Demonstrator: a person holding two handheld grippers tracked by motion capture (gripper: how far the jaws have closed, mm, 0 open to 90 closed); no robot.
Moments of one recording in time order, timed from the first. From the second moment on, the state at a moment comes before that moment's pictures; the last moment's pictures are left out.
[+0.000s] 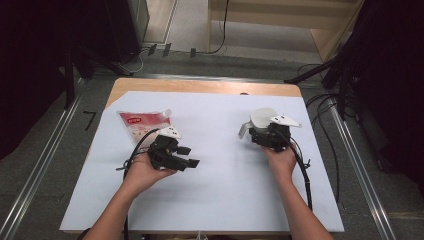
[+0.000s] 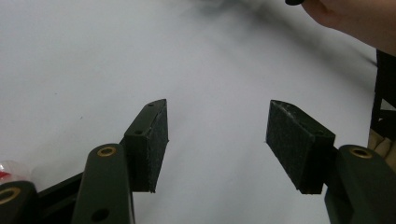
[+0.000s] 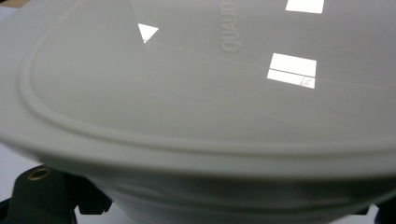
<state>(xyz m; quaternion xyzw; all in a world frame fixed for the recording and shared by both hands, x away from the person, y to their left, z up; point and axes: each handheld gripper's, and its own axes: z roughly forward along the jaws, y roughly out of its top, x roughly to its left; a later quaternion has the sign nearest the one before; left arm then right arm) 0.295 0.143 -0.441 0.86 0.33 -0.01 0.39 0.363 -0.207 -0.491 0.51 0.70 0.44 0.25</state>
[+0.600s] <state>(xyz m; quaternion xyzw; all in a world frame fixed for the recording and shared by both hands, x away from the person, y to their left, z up) 0.295 0.137 -0.443 0.87 0.33 -0.01 0.38 0.319 -0.207 -0.457 0.39 0.76 0.48 0.18</state>
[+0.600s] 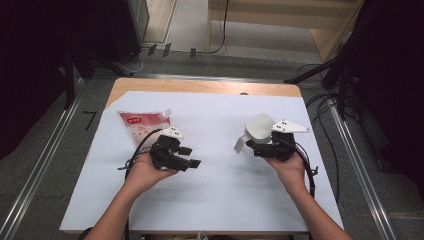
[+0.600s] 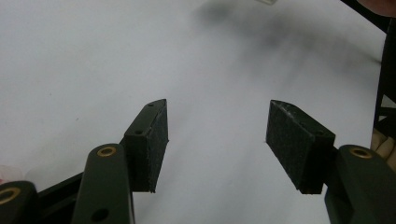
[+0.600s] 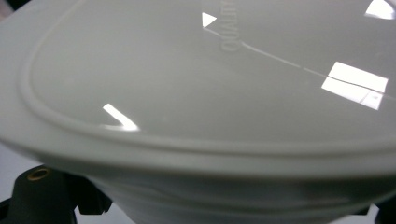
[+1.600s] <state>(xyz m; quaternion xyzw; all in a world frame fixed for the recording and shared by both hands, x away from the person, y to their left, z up) 0.297 0.132 -0.450 0.87 0.33 -0.01 0.37 0.311 -0.148 -0.504 0.30 0.81 0.49 0.13</state>
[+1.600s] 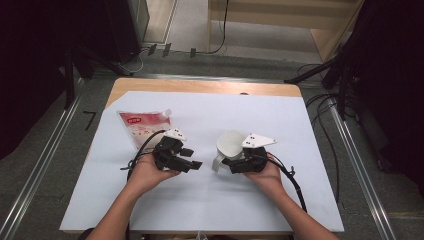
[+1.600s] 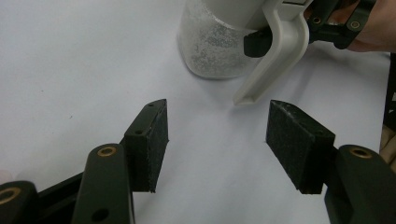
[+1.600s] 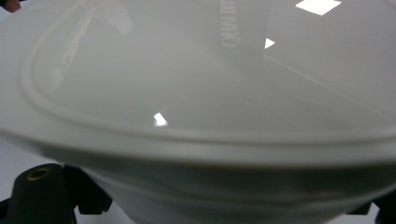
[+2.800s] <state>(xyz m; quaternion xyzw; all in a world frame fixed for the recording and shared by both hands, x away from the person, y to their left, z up) 0.303 0.122 -0.436 0.89 0.27 -0.02 0.37 0.276 -0.216 -0.462 0.31 0.81 0.48 0.10</state>
